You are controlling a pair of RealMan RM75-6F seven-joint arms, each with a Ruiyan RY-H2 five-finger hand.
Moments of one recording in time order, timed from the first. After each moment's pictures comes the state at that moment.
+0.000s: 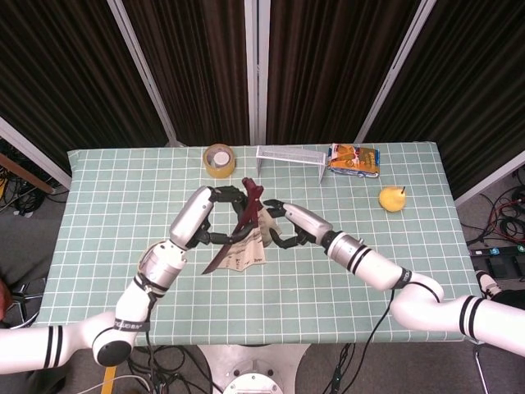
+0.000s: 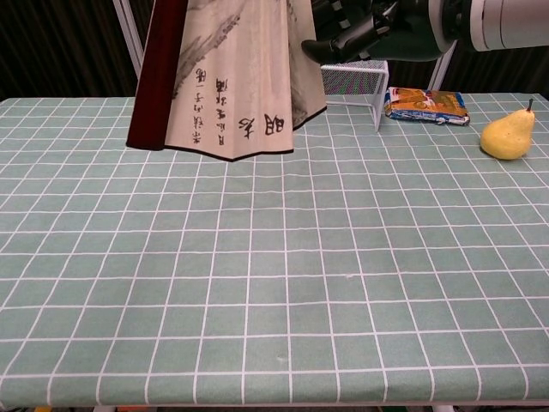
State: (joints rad) left arm -0.78 -1.38 -0.41 -1.96 1.27 1.17 -0.33; right arm 0.93 -1.21 0.34 -1.67 -1.30 0.50 0.76
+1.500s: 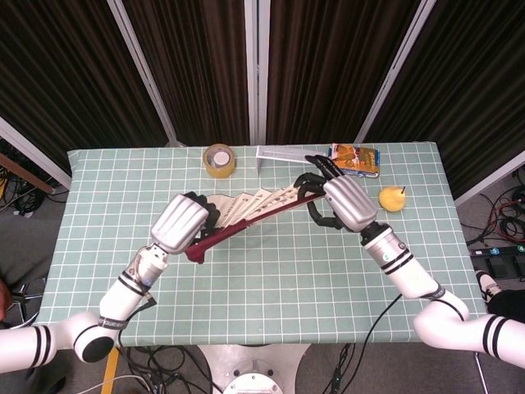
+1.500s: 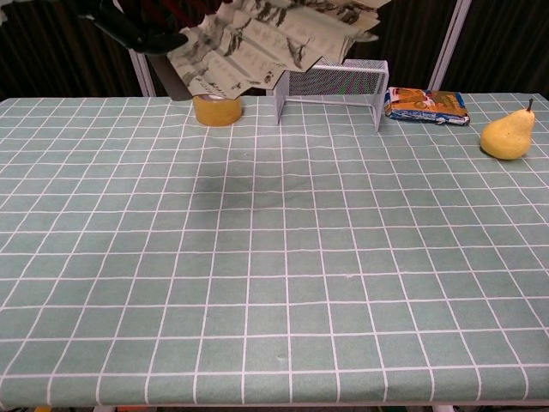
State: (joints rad) left arm -0.76 -1.34 -0.21 -1.81 1.30 1.16 0.41; right arm 0.78 -1.18 0.29 -1.69 -1.38 1.00 0.24
